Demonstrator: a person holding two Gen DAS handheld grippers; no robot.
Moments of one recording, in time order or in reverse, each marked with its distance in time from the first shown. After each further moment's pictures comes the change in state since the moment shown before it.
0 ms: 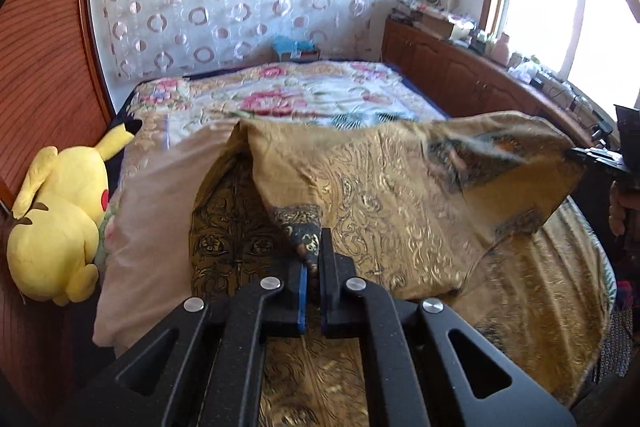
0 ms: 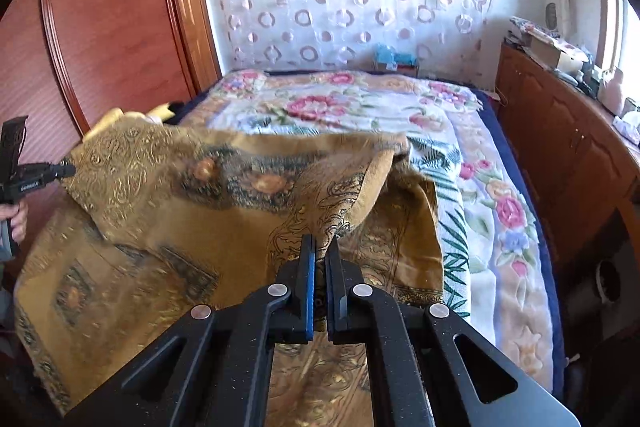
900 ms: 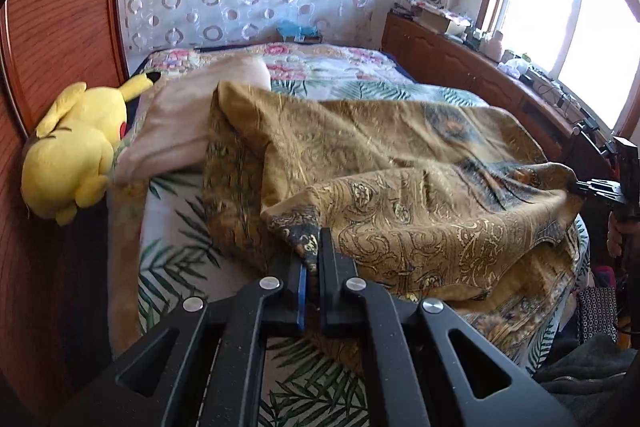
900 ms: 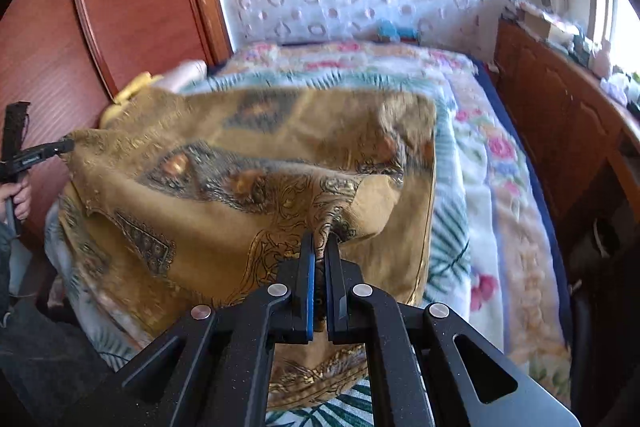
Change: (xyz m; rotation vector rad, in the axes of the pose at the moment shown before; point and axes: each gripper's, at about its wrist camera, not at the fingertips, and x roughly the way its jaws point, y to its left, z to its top) left arm -0.075 -0.012 -0.117 -0.070 0.055 -0.008; right arm -0.070 0.003 -0.141 0.002 0.131 -0.001
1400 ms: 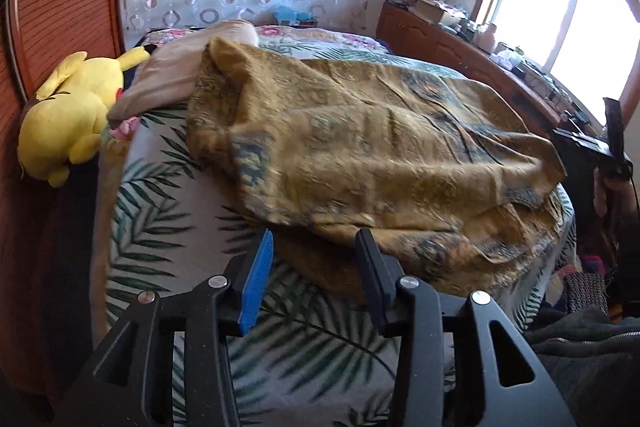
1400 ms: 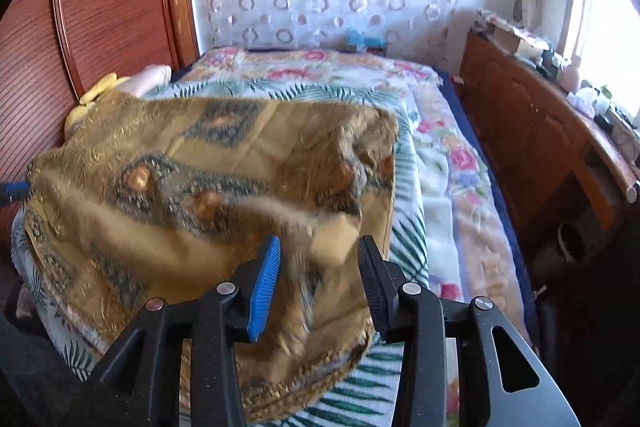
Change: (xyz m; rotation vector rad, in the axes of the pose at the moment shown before) left arm -0.020 -0.026 -0.059 -0.017 0.032 -0.042; right arm -0.009 0.017 0.016 0.000 -0.079 -0.144
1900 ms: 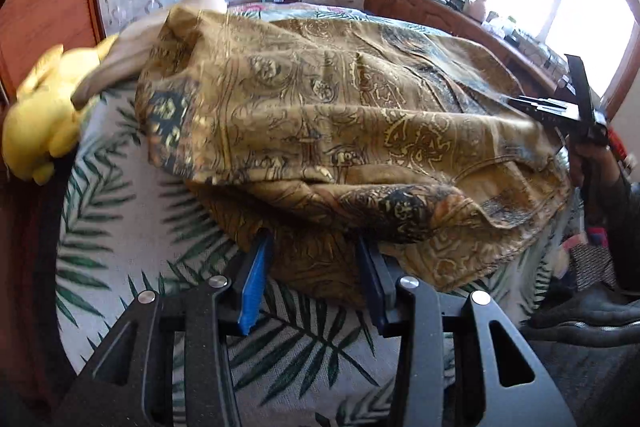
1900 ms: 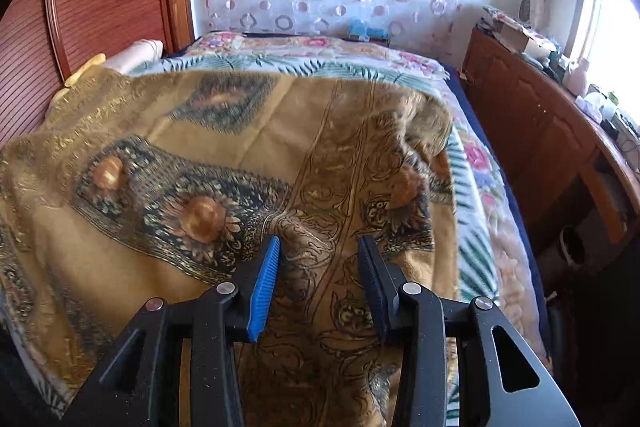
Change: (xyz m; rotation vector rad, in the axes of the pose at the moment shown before) left arm 0.032 -0.030 -0.020 0.067 0.081 0.016; right arm 0.088 0.033 -0.011 -0.019 0.072 -0.035
